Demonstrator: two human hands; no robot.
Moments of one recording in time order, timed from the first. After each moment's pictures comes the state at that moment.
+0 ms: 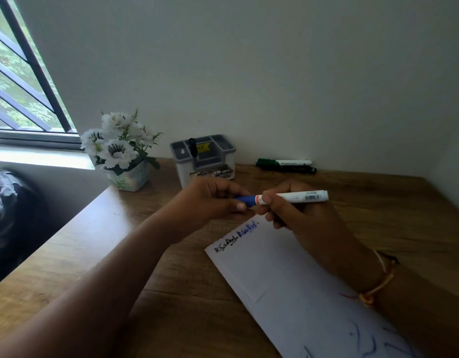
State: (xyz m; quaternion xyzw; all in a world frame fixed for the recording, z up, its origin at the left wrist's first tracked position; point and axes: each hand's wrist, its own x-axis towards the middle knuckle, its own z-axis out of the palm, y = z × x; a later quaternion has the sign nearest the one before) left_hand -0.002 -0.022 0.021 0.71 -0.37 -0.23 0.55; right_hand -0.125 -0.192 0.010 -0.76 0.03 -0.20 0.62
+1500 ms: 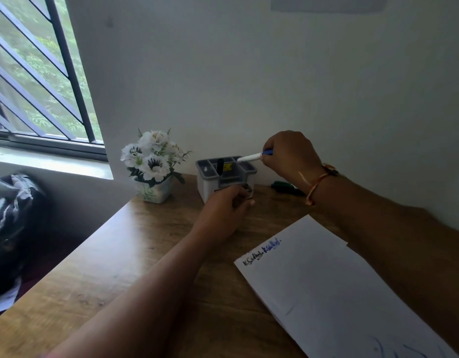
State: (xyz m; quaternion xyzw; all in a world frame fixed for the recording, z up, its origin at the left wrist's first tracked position) left_hand 0.029 -0.024 -0.001 0.84 -0.34 0.05 0.42; right_hand 0.021 -0.204 0.096 -0.95 0.08 -0.29 0.04
